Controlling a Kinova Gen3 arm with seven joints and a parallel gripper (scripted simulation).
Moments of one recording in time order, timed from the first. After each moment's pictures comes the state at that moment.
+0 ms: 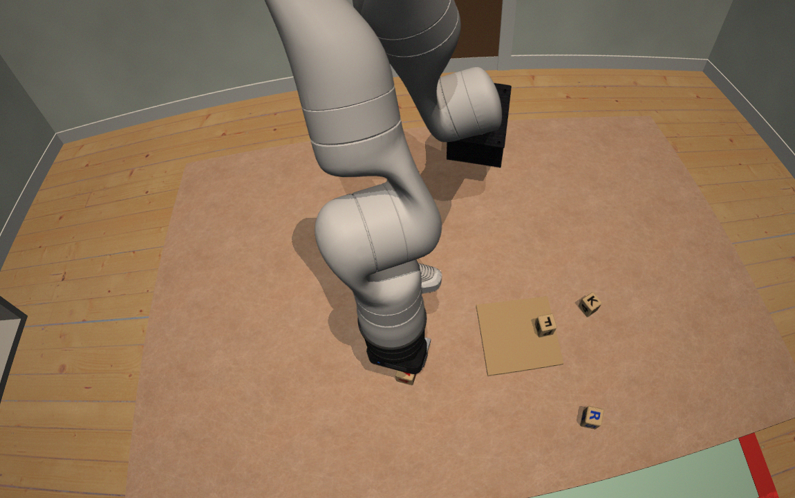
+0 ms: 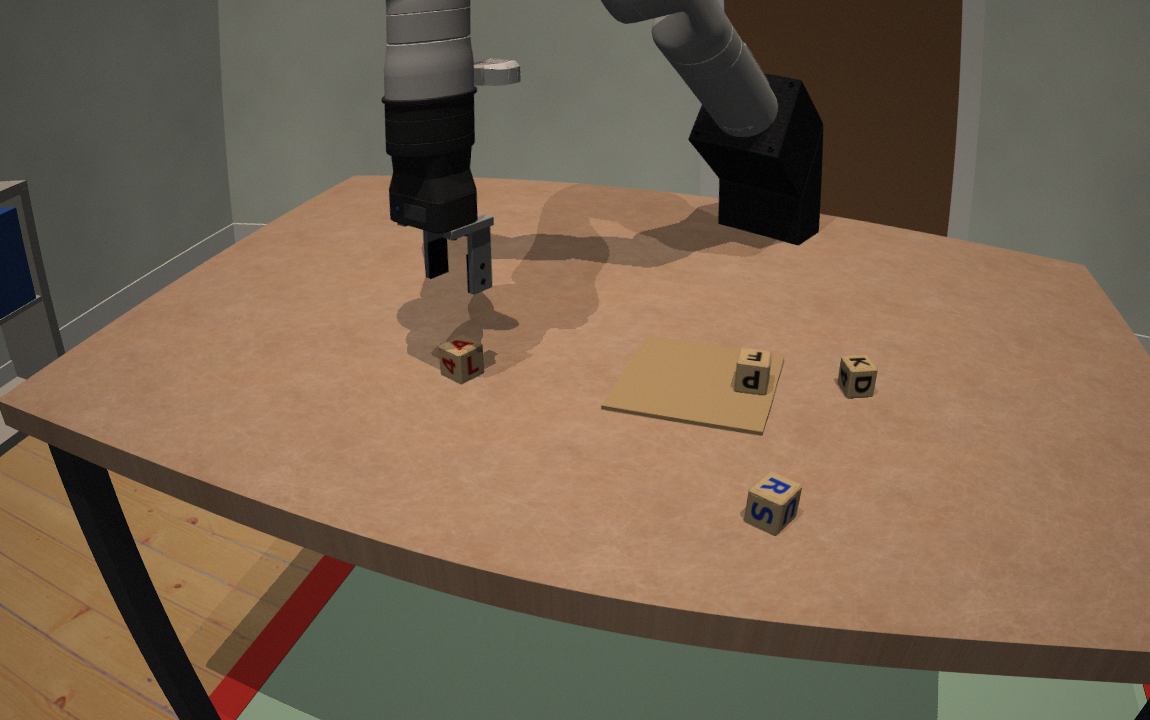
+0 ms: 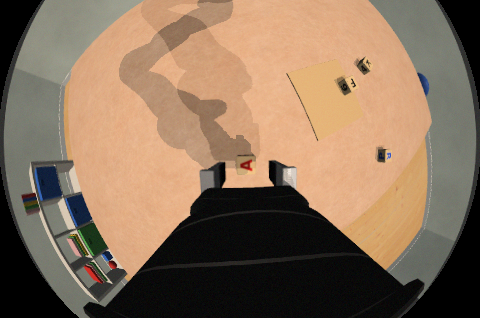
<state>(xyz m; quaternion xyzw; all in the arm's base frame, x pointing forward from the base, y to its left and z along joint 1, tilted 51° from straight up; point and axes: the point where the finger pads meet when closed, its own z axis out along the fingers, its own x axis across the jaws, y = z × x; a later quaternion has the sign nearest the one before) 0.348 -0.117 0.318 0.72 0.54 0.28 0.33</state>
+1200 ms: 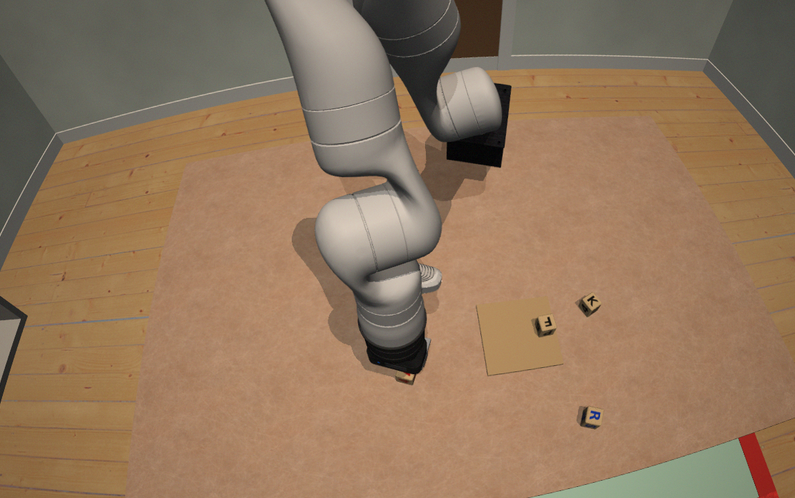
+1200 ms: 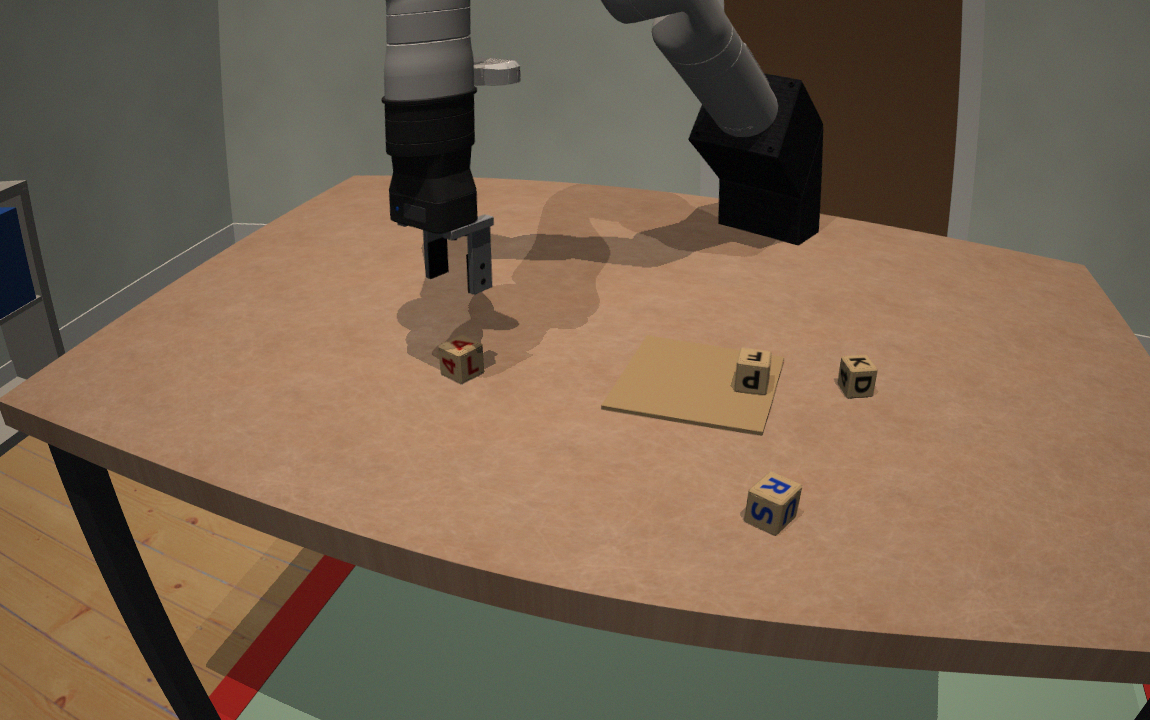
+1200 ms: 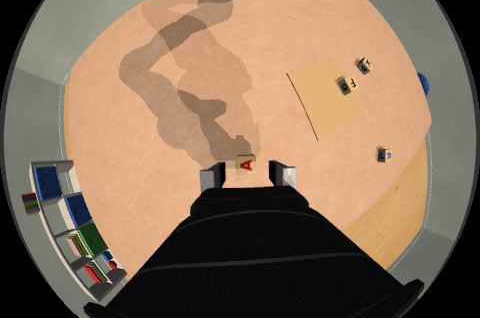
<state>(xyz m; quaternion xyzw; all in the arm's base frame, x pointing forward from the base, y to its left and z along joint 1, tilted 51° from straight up) 0.348 -0.117 0.318 0.72 0.54 0.28 0.33</state>
